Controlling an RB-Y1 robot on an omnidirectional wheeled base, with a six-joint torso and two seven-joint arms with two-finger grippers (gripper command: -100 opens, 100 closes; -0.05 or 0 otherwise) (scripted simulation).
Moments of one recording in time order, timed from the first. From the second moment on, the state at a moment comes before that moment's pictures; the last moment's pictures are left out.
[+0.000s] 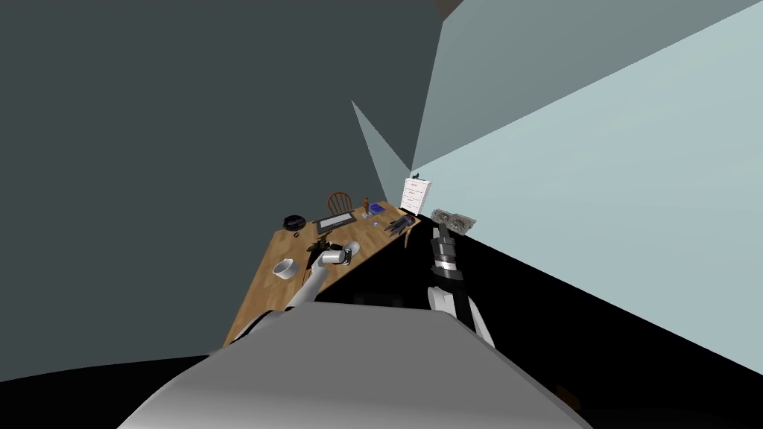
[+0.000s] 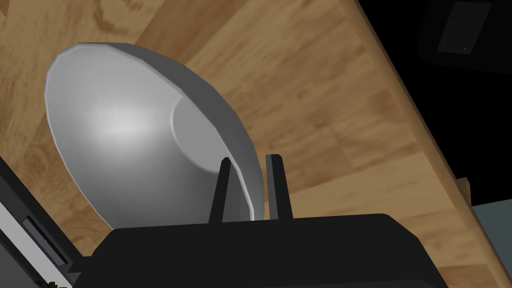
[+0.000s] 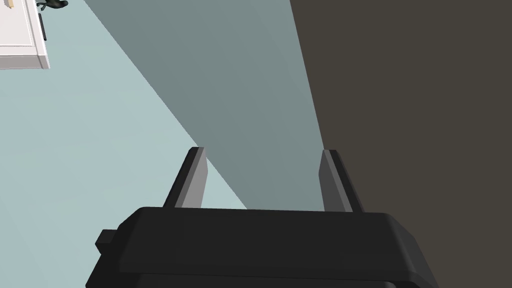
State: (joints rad) left arm -0.16 0.21 0.00 -1.27 0.30 0.95 0.05; right arm 0.51 -0.01 0.03 -2.22 0.06 -0.43 0.08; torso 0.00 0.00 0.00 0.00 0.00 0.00
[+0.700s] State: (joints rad) left arm 0.02 0.29 0.04 -1.47 0.40 0.99 0.01; right arm 0.51 -0.01 0.03 -2.22 0.06 -0.43 0.08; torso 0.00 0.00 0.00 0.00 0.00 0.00
